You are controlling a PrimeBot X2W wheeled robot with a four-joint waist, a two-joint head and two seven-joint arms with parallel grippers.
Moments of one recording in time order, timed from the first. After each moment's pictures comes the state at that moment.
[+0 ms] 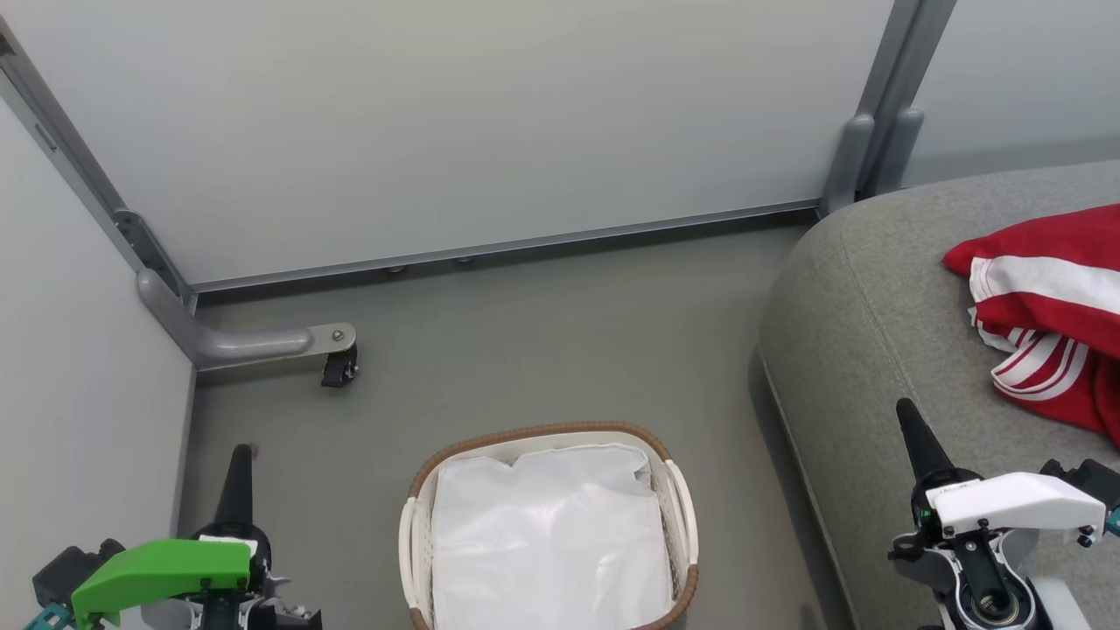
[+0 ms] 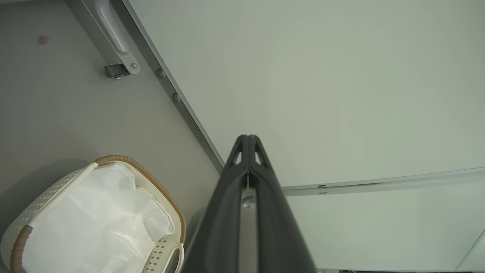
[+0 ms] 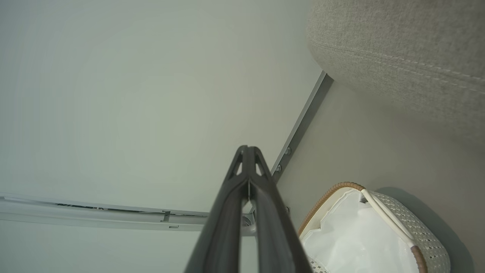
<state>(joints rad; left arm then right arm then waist) -0.07 0.04 0.09 0.29 -1.32 -0.12 0.03 -0.13 -0.04 -0.08 0.31 1.29 0.13 0.03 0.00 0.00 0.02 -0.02</state>
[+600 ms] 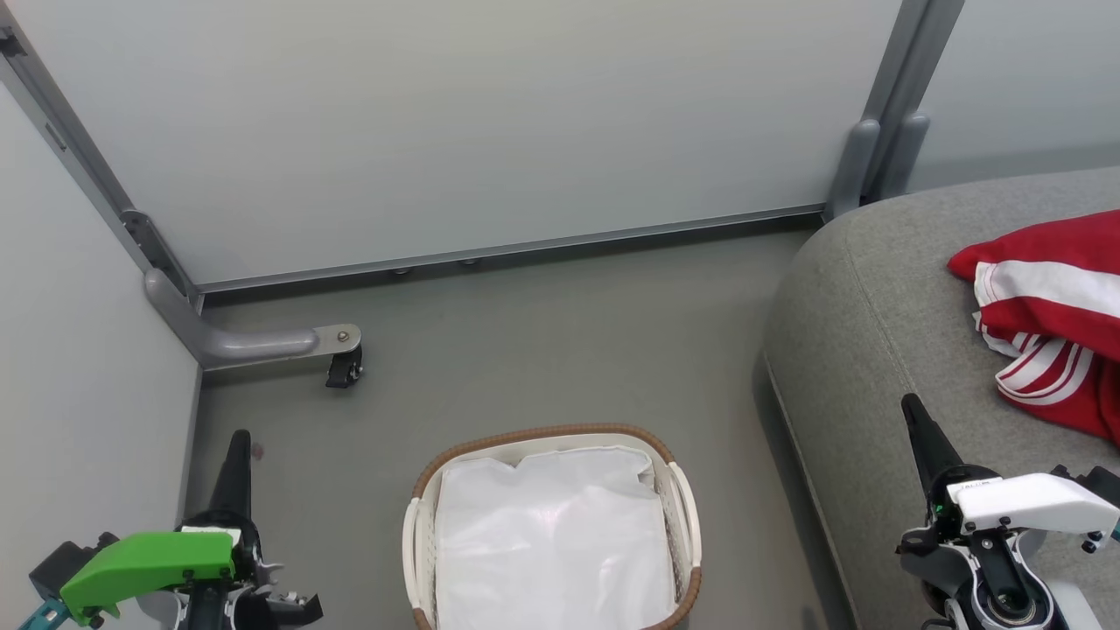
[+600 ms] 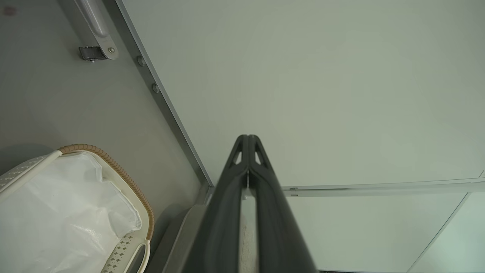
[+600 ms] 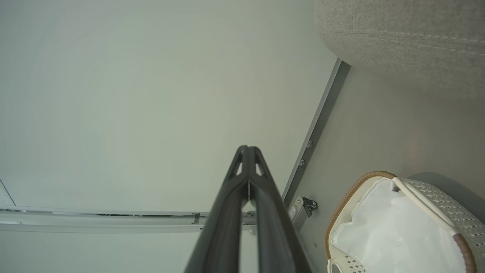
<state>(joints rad) -0.08 0.05 0.10 0.27 -1.46 -0.12 0.07 -0.12 -0.05 -0.09 0.28 1.44 0.13 0.07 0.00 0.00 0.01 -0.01</state>
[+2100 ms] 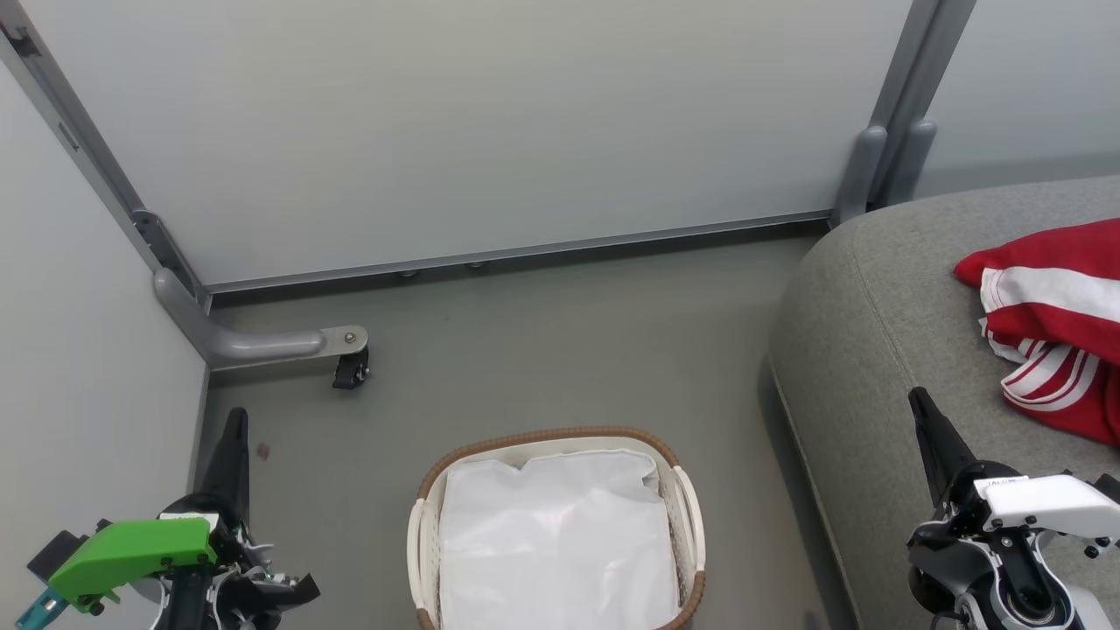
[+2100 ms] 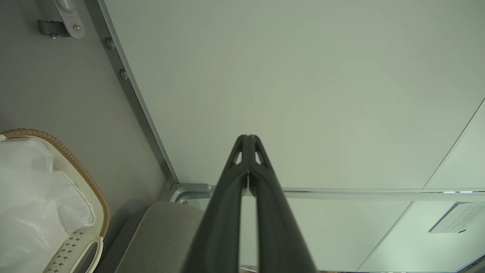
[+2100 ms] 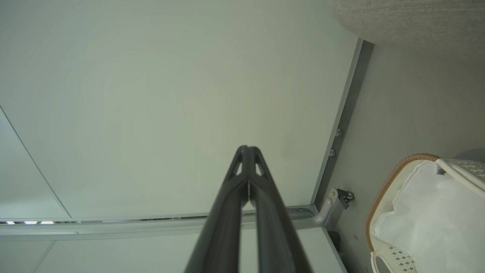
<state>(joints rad) -0.10 0.05 0.11 0.24 -1.61 -0.13 0.11 -0.11 -0.05 -0.11 0.24 1.61 0.13 0.12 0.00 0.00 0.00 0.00</state>
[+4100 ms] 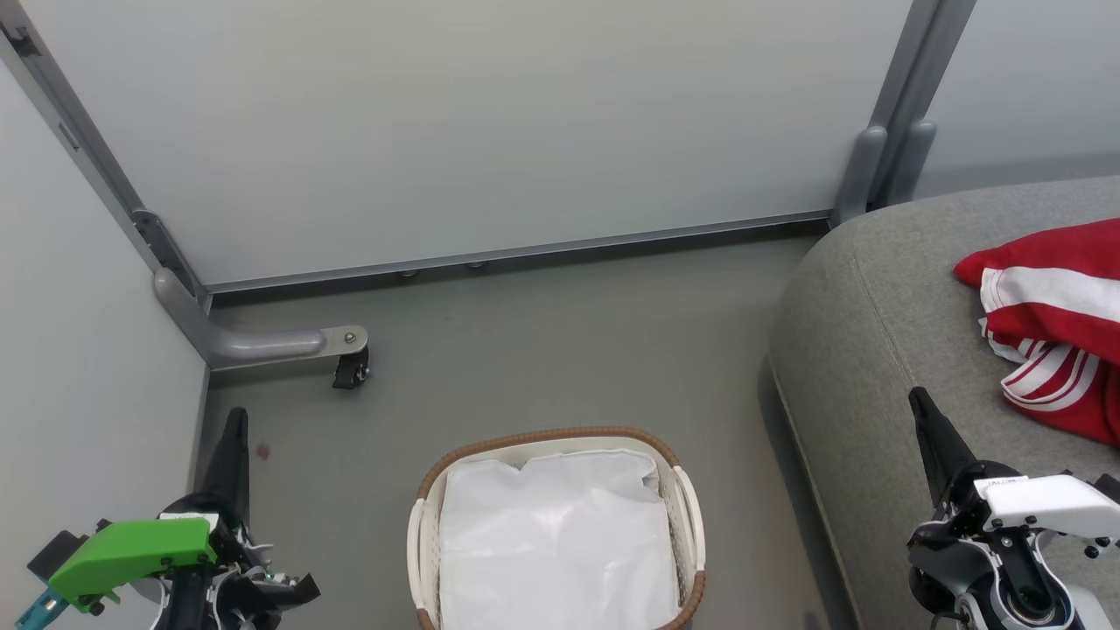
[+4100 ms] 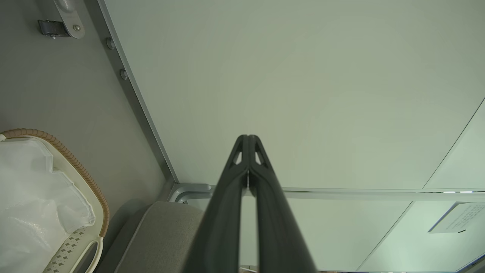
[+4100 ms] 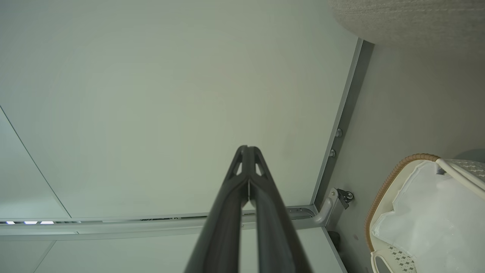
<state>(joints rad) -0.10 0.05 0.11 0.24 -1.61 -0.13 0.11 -0.11 -0.05 -0.11 0.24 1.61 0.13 0.12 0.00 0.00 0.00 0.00</state>
